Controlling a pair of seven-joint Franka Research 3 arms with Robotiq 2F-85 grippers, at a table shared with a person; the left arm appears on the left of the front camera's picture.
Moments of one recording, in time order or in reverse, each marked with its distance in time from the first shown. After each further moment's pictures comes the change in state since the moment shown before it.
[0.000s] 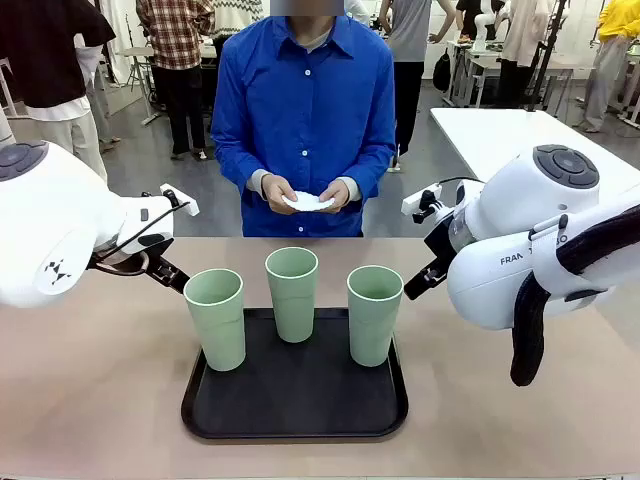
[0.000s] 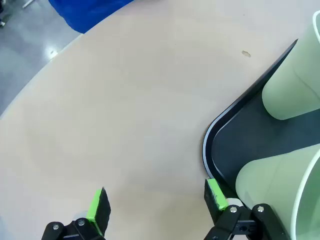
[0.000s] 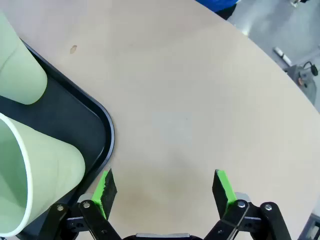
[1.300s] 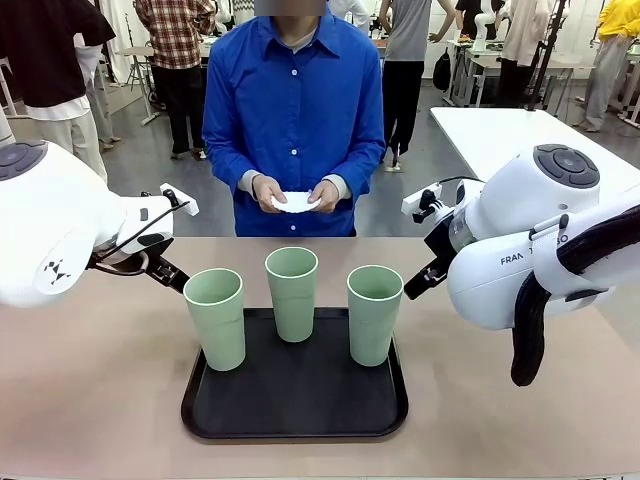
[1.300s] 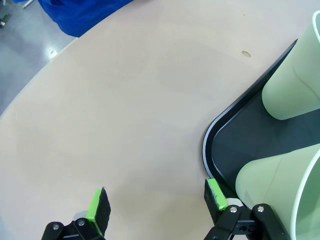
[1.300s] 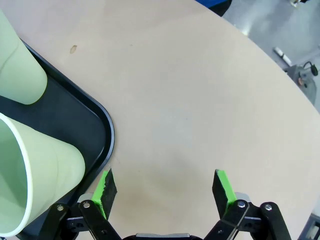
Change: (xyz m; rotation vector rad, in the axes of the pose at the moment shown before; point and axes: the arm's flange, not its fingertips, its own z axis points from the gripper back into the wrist) left arm 0.000 0.000 0.000 0.000 0.000 0.000; right arm 0.000 0.000 0.000 0.000 0.000 0.000
